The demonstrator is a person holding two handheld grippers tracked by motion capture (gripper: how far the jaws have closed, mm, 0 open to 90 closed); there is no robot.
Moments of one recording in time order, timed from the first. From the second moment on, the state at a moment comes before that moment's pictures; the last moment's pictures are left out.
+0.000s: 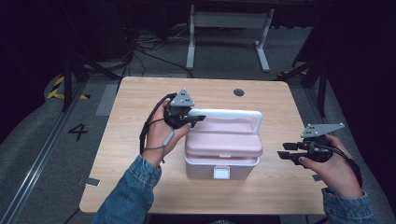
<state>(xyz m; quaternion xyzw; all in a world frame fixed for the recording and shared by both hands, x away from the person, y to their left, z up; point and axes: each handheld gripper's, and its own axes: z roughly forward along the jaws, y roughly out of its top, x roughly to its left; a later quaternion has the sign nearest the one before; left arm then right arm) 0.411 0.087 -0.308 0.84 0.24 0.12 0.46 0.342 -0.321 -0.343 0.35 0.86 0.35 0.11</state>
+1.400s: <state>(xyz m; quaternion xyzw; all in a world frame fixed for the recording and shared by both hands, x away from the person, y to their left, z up) 0.449 0.093 -0.299 0.82 0.30 0.08 0.49 0.350 -0.265 -0.346 0.26 0.79 0.54 0.09</state>
